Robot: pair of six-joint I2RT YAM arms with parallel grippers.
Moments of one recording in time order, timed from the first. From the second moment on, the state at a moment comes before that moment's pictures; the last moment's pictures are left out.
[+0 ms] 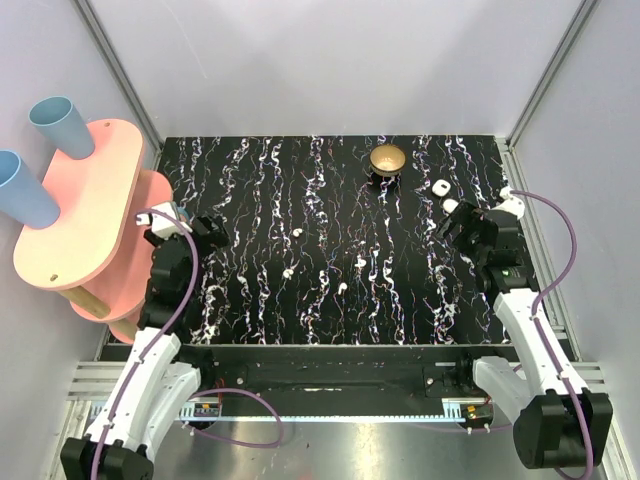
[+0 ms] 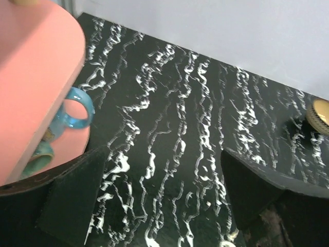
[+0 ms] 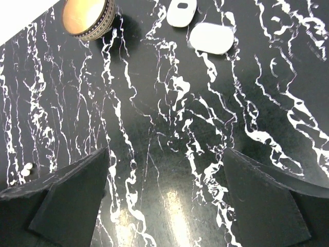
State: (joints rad) left arm -0.16 0.61 0.44 0.09 -0.29 -0.31; right arm 0.04 0.91 0.65 -0.21 0.07 0.52
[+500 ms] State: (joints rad) left arm -0.16 0.65 0.87 -0.30 -0.03 -0.26; right arm 0.03 1.05 0.71 -0.02 0.22 0.20
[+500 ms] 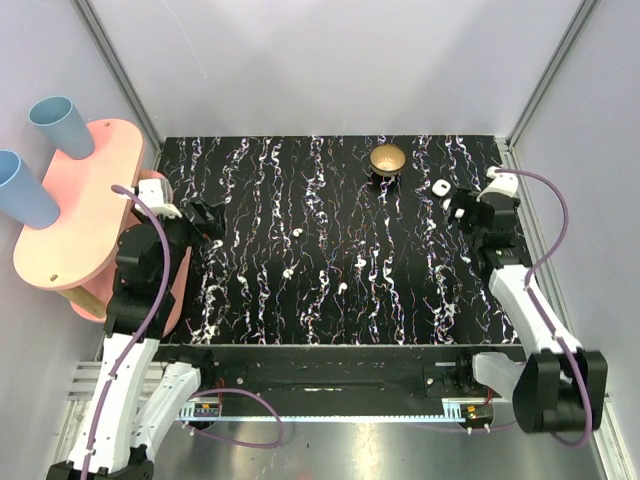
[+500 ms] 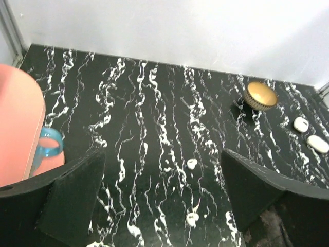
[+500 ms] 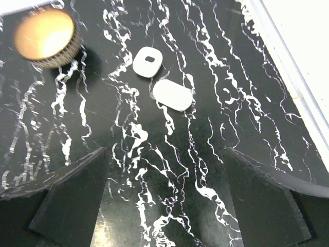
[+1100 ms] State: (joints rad) left arm -0.15 0.57 0.72 -0.43 0.02 -0.26; right arm -0.12 1.70 1.07 -0.08 0.00 -0.14
